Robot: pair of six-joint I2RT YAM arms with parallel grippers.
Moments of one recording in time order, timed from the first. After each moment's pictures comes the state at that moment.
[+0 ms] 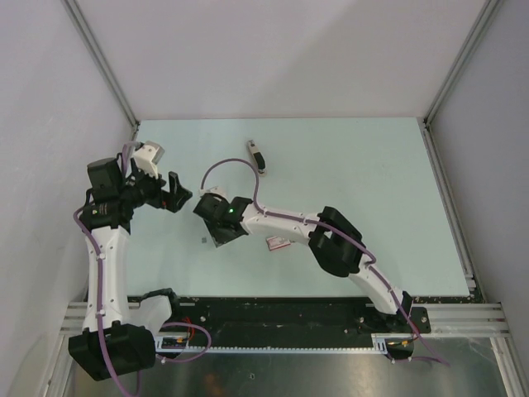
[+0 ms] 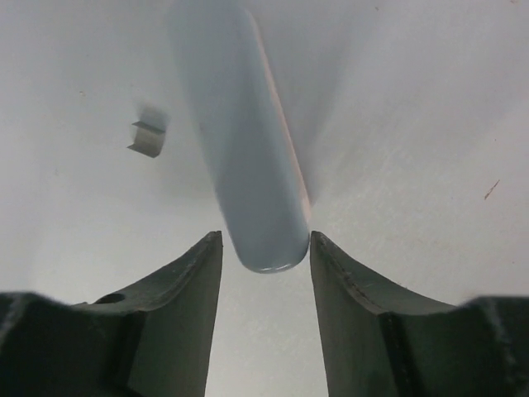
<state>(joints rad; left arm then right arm) 0.24 0.98 1.04 -0.69 0.71 0.30 1.14 2.30 1.96 -0.73 0.22 0.57</state>
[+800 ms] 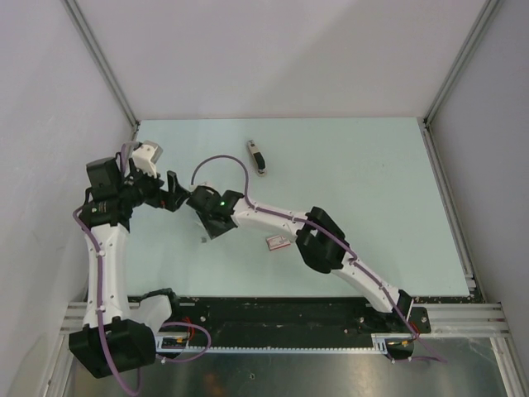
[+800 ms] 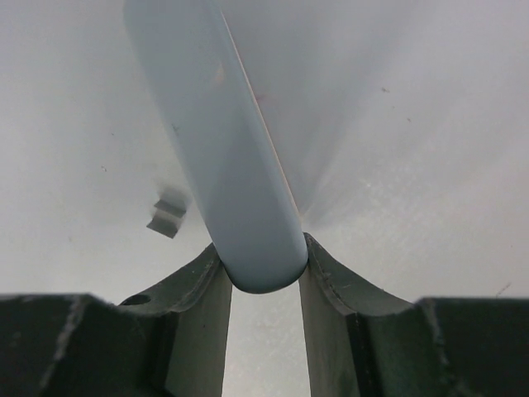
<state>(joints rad) 0.25 1.00 1.04 -0.69 0.71 0.31 1.11 2.47 2.21 -0.79 0.18 0.48</state>
